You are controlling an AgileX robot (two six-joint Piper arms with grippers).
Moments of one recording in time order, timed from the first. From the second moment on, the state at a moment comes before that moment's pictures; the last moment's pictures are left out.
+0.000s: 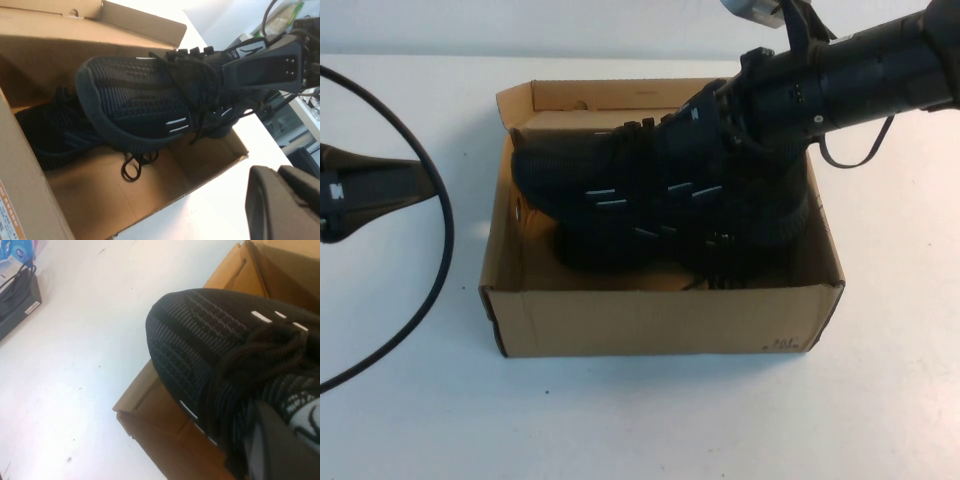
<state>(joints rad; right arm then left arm) 0.35 1.74 -1.52 1.02 0.93 -0.65 0.19 1.11 -0.86 -1.26 1.13 1.01</state>
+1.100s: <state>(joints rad) 0.36 1.85 -1.58 0.94 1.02 -0.51 0.19 1.11 -0.86 -1.26 1.12 1.01</state>
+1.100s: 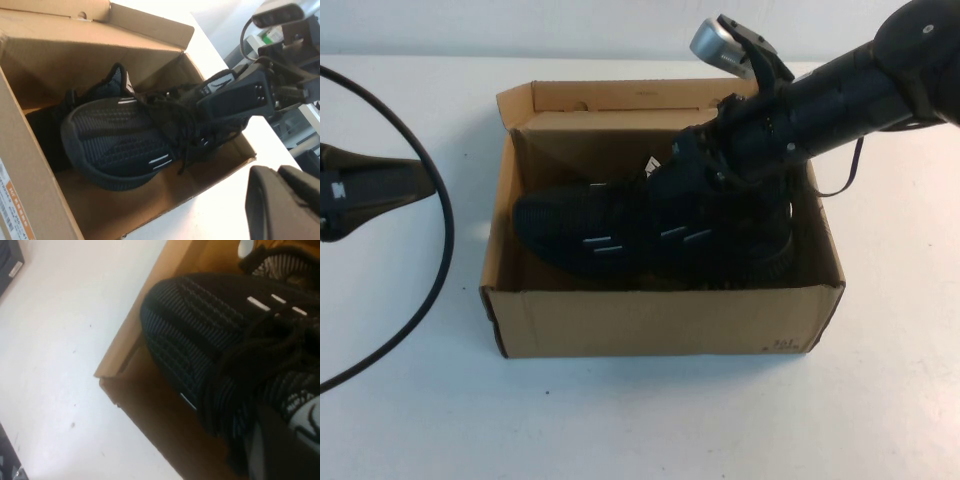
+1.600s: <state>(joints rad) 0.41 1.91 -1.57 0.92 1.01 -0.47 0.19 1.11 -0.86 -1.25 1.11 1.01</state>
